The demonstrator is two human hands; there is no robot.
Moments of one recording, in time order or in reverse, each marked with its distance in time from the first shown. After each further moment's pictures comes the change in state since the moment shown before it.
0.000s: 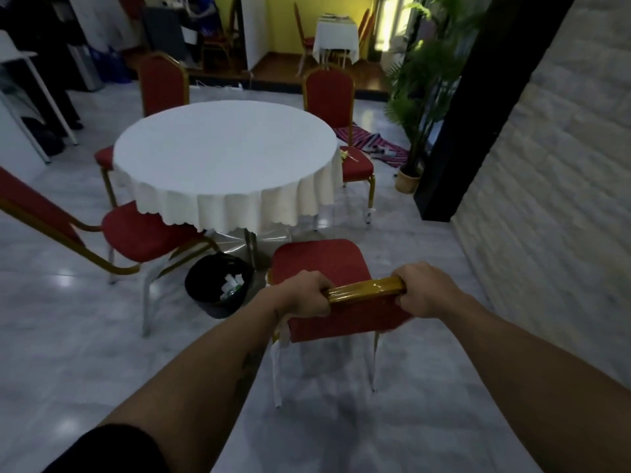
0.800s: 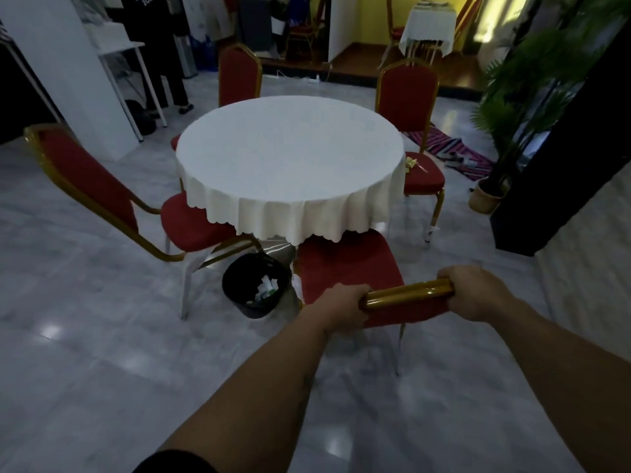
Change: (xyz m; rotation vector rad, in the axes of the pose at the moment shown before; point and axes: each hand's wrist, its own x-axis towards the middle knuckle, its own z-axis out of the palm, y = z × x) left_hand 0.120 -0.010 -0.026 -0.102 0.195 -0.162; right_hand 0.185 0.050 -0.037 -0.054 -0.029 -0.118
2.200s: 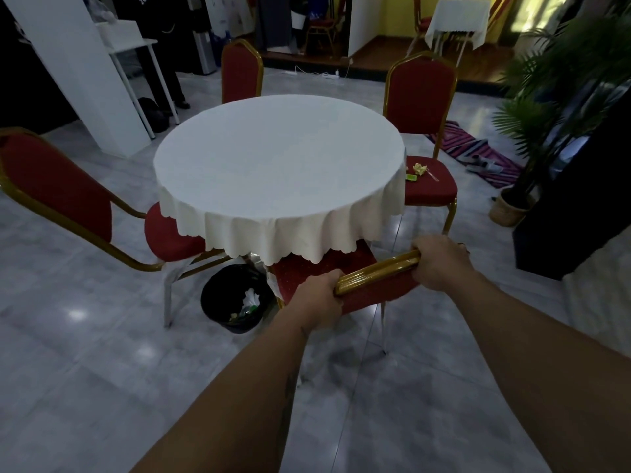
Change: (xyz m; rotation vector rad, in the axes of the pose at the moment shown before) left_hand 0.154 0.032 -0.016 -0.119 0.244 -0.175; right_hand 0.168 0.039 -0.056 0.029 0.093 -0.028
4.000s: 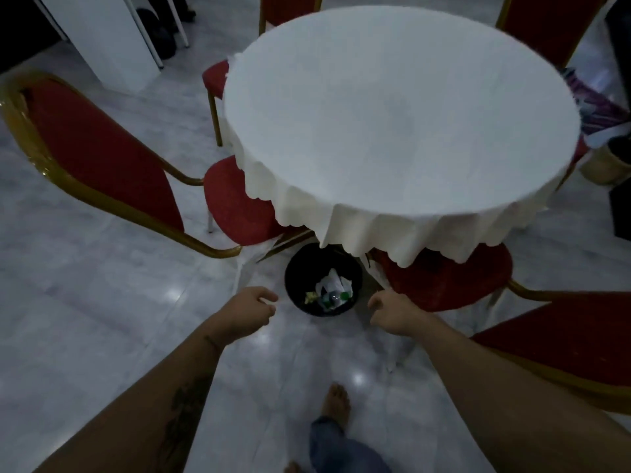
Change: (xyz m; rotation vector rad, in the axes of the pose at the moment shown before) left_hand 0.031 -0.443 -0.245 -0.342 -0.195 -0.534; right_hand 0.102 -0.403 0.198 0.421 -0.606 0.054
